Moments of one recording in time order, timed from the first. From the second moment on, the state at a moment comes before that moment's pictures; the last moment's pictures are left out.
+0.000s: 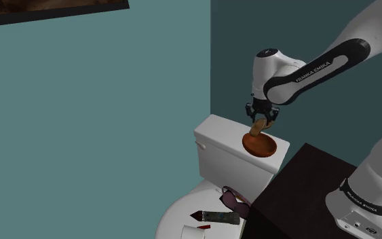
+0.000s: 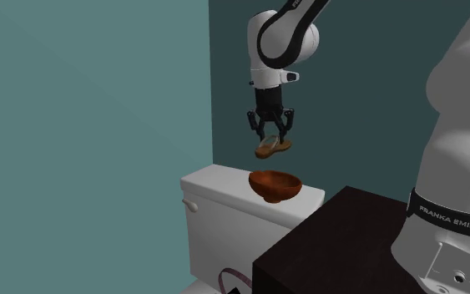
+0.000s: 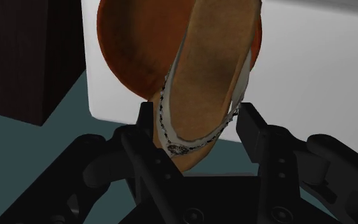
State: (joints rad) arm -0.16 -0.23 0.17 -2.61 -0.20 2.35 1.40
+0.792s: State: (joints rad) arm -0.19 -0.10 0.19 -2.67 -0.29 2.53 1.49
